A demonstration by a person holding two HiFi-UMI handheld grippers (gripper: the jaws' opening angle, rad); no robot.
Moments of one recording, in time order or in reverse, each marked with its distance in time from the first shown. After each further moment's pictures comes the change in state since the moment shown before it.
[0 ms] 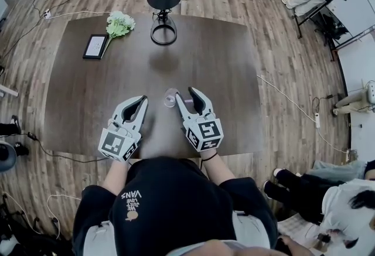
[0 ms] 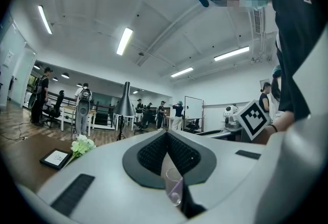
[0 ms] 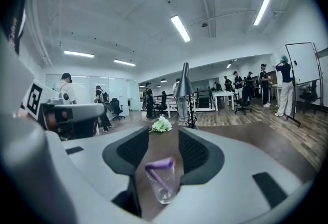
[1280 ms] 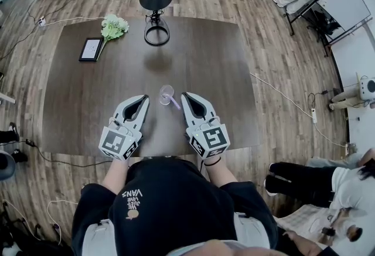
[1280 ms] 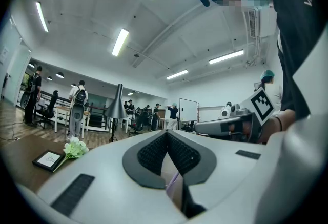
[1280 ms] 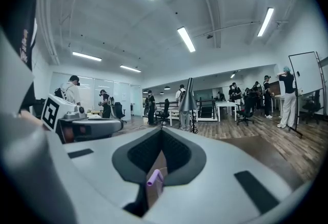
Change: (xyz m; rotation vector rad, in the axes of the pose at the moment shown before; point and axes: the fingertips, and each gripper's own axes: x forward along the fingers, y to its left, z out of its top) left arm -0.002 -0.031 0.008 0.005 -0.027 -0.060; right arm -0.057 0.019 0.043 -0.072 -0.093 0.024
